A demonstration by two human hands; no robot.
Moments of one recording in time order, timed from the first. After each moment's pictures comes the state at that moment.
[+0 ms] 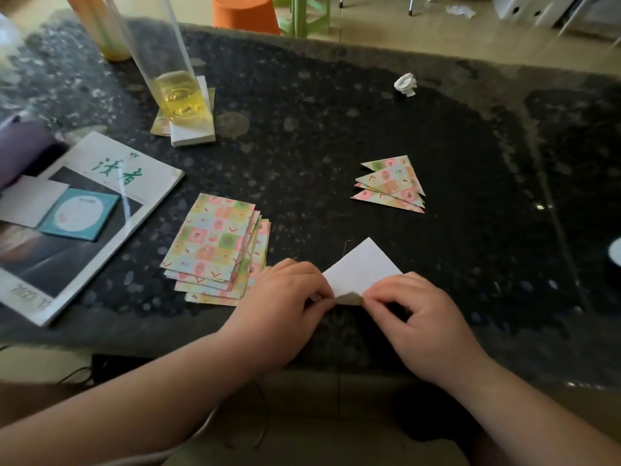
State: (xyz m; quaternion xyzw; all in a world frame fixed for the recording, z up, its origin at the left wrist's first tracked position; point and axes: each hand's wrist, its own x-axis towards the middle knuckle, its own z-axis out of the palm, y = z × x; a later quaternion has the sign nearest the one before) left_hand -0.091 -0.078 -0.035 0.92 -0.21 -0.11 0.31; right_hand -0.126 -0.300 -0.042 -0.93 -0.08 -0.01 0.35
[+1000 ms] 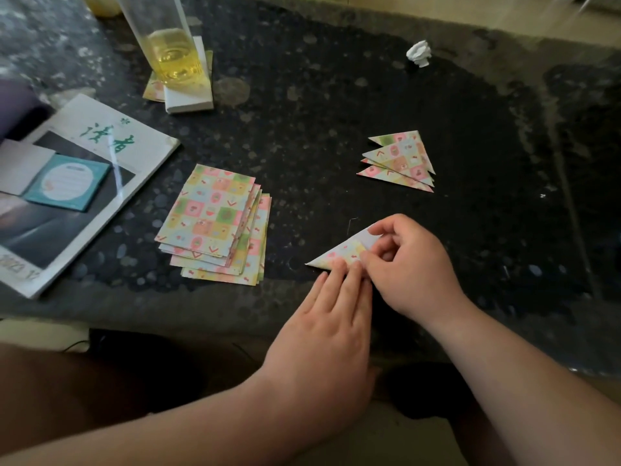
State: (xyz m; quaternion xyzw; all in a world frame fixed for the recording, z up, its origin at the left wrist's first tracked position) left_hand -0.150 -0.119 -0.030 0.94 -0.33 -0.11 0.03; right_hand -0.087 -0.271 -0.027 -0.92 0.11 0.08 0.36
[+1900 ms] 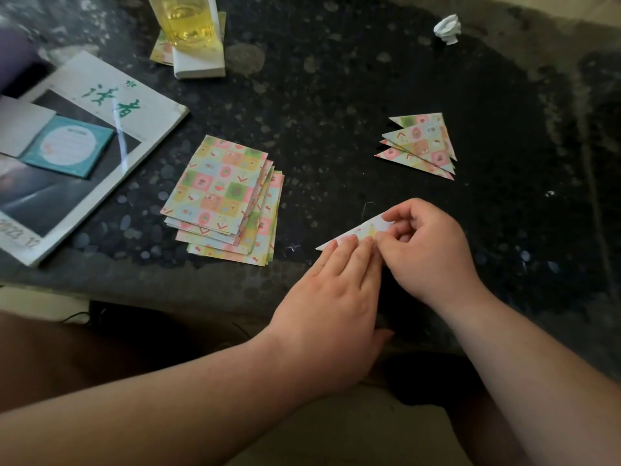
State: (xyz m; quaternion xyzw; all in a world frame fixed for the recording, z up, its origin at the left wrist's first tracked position) left_hand -0.138 -0.115 -0.043 0.95 -0.30 -0.03 0.10; right_hand -0.081 -0.270 -0.036 -0.93 0.11 0.05 0.35
